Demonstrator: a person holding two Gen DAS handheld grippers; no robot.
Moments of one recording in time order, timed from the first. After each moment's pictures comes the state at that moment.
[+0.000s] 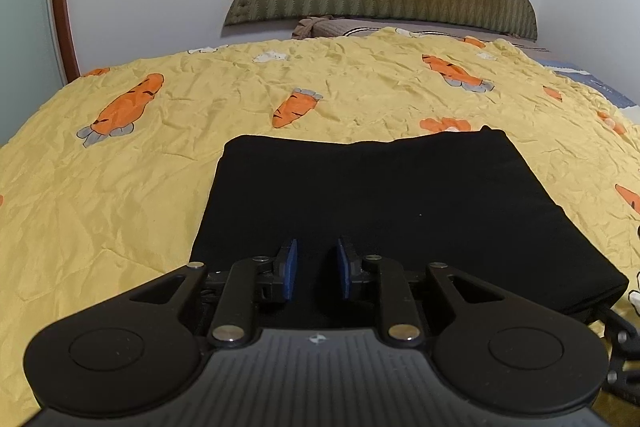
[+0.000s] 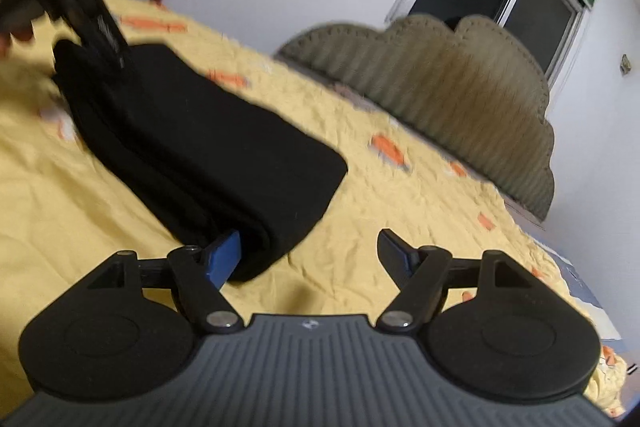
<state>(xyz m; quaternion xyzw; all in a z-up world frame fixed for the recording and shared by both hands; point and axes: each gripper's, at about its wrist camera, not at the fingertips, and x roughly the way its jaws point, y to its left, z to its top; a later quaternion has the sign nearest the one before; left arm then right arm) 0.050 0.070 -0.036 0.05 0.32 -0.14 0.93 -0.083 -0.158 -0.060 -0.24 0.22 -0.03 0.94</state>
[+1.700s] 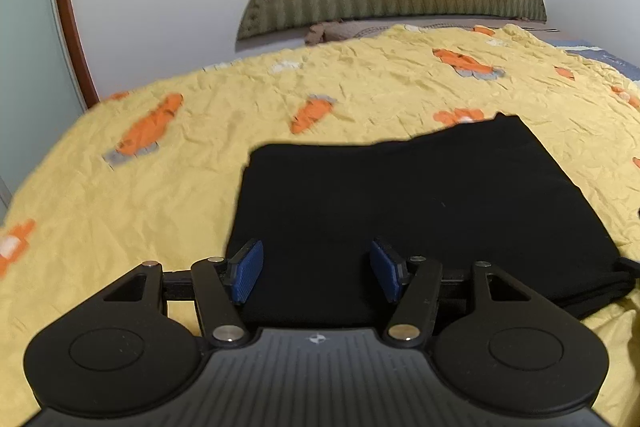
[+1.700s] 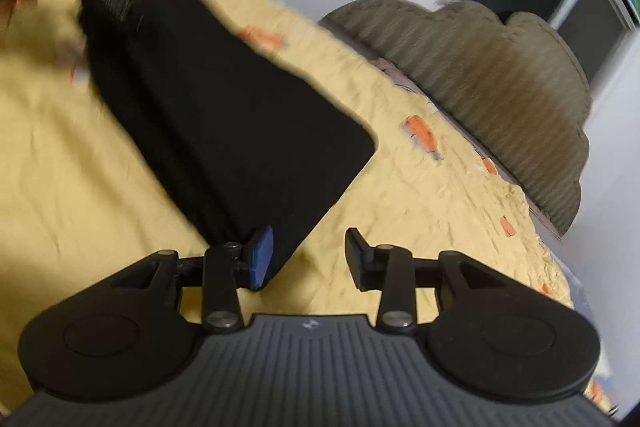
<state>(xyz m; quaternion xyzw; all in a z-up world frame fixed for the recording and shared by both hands) 0.036 0.065 -0.028 0.11 0.30 -0.11 0.94 -0.078 -0.165 -0.055 -0.31 0.27 0.03 0.91</state>
